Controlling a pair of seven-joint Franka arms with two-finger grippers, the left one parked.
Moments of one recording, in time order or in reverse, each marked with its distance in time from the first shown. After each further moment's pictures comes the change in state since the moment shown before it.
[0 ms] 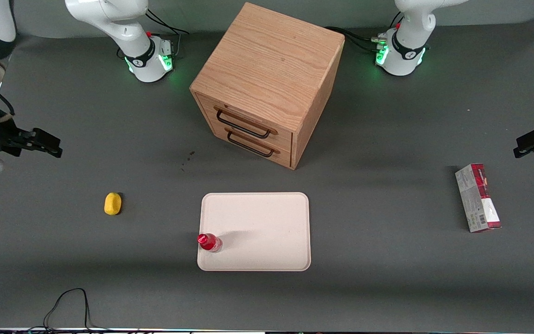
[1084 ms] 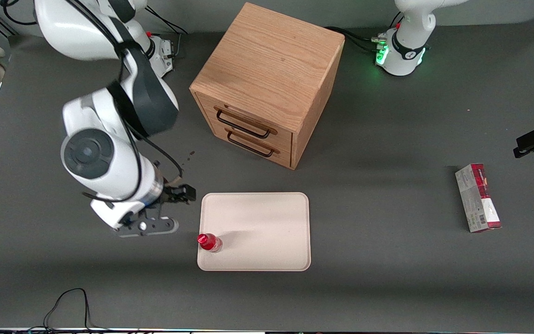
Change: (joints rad) arm 0.322 0.592 0.058 0.618 -0.010 -0.097 0.251
